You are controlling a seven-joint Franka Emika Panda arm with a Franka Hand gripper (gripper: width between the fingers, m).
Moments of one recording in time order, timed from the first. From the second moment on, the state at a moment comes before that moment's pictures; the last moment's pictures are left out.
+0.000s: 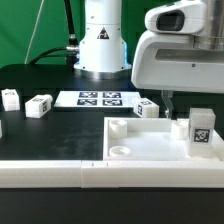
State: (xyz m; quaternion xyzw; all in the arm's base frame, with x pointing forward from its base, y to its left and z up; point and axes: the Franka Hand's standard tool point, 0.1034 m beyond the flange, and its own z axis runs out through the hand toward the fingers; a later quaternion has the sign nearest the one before) arm 0.636 0.111 0.079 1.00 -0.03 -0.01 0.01
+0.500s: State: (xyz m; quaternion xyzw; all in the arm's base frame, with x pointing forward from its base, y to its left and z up) arm 0.636 0.111 0.079 1.00 -0.04 -0.01 0.01
